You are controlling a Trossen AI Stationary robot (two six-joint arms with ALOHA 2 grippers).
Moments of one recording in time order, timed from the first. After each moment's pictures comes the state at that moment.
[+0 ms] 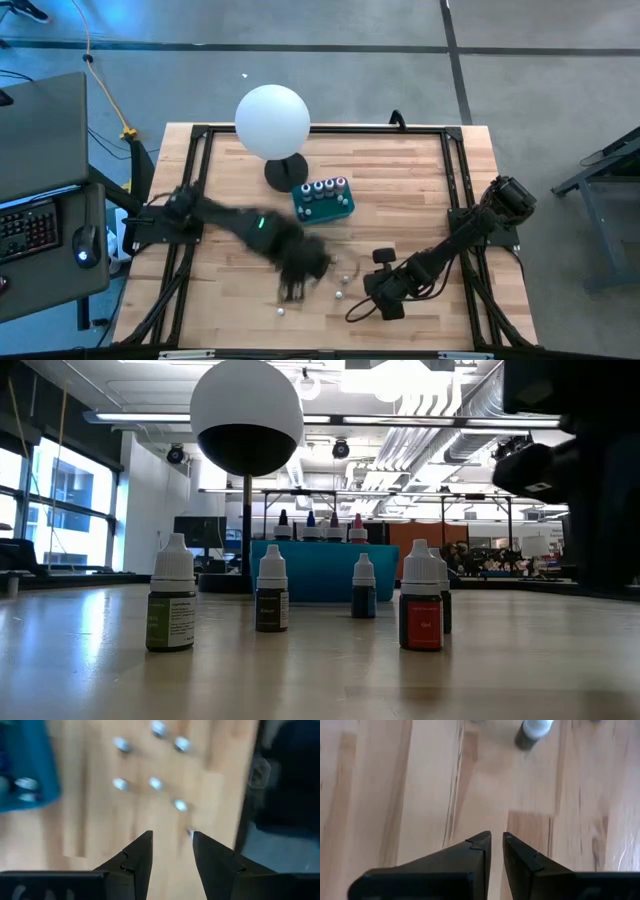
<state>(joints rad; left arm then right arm) -0.43 1.99 2.29 -1.57 -0.02 -0.53 0.62 1.75 1.03 -0.49 0.19 0.51</state>
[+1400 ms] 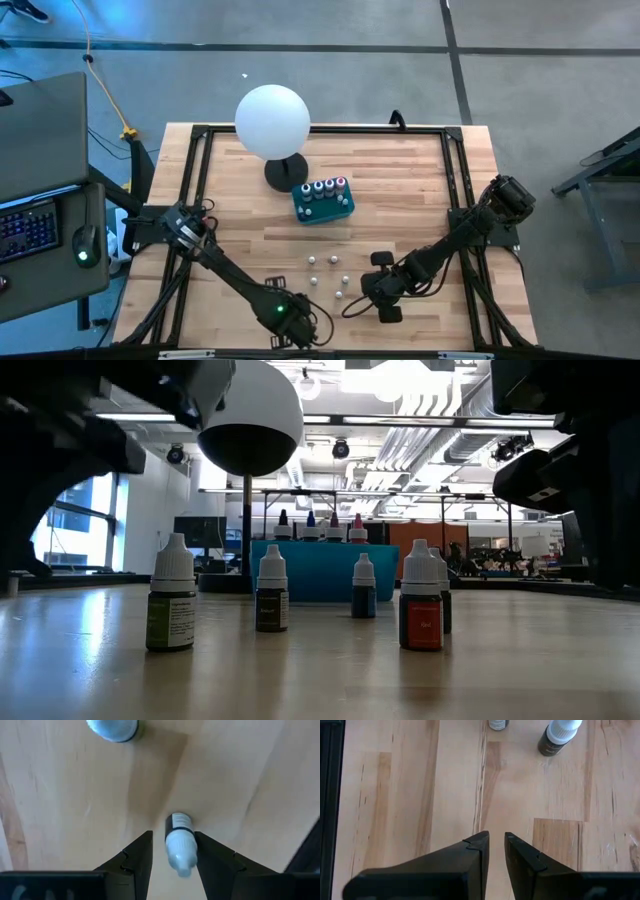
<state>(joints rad) -0.66 2.19 1.76 -1.11 0.01 -0.83 0.60 1.75 1.03 -0.43 0.07 0.56</state>
